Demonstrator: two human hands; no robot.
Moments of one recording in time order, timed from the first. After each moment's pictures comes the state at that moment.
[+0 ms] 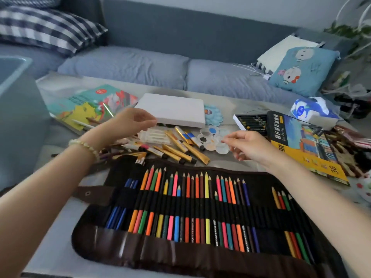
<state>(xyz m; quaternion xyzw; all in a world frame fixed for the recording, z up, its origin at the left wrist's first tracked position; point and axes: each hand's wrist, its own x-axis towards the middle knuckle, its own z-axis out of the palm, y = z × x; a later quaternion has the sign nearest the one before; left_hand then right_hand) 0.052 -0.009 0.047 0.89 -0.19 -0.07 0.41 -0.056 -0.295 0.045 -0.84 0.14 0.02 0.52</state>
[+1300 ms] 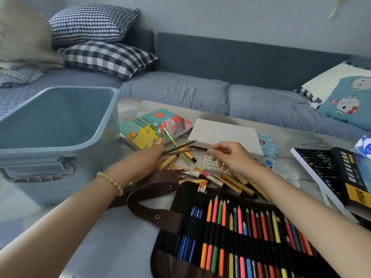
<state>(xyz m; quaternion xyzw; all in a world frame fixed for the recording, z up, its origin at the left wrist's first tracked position) 0.060 0.095 0.026 0.97 -0.19 -0.07 0.12 0.039 -0.153 0.034 -0.88 -0.06 0.01 0.47</state>
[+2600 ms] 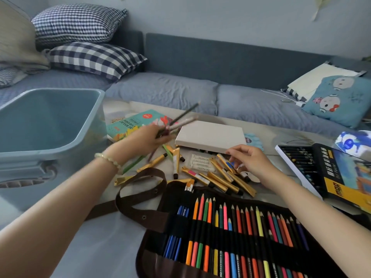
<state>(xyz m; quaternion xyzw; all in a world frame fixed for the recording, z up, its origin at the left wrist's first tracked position) 0.067 0.063 0.076 0.95 -0.19 -0.02 0.24 0.012 -0.212 0.039 -0.83 0.06 -0.03 0.56</state>
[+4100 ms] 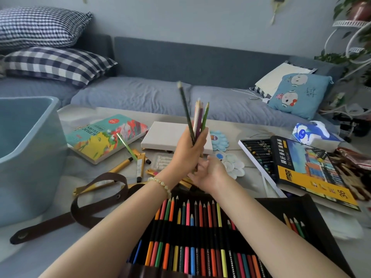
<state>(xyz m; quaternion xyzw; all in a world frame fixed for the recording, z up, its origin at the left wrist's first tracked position) 0.019 -0.115 0.052 0.68 -0.26 0.07 0.68 -0.011 -0.181 0.039 -0.31 0.29 0.01 0.90</state>
